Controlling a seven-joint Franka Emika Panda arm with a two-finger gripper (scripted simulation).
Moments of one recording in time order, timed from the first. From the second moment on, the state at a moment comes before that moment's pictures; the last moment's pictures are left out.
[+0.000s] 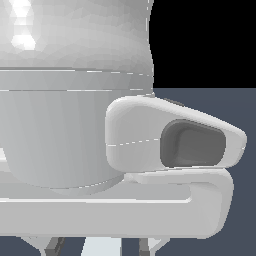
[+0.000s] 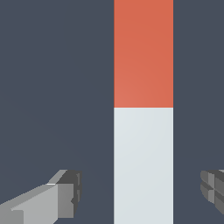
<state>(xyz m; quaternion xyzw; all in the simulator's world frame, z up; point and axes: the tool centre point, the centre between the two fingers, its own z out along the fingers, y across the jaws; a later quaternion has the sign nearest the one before) -0.029 -0.214 0.046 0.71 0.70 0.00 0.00</state>
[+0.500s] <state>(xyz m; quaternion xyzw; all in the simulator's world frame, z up) -0.028 -0.214 0.020 0.71 0.70 0.00 0.00</state>
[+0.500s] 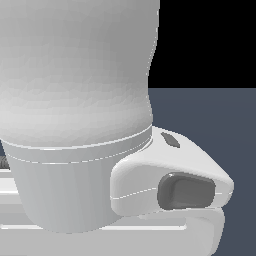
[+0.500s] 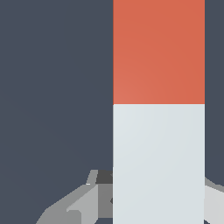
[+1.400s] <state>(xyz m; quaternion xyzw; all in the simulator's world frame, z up) -0.033 -0.201 0.020 0.71 0.70 0.00 0.00</state>
